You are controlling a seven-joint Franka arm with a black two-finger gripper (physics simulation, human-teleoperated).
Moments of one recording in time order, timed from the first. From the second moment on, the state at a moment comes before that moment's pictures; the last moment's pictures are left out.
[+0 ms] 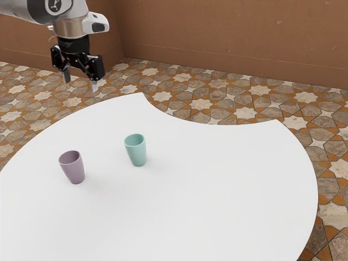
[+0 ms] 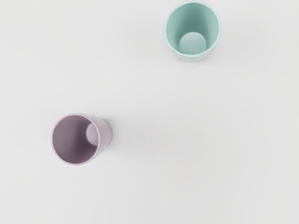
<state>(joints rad) 0.02 -0.02 0.00 -1.56 0.15 1.52 -0.06</state>
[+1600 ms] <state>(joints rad) 0.00 0.52 -0.02 -1.61 0.16 2.20 -0.03</state>
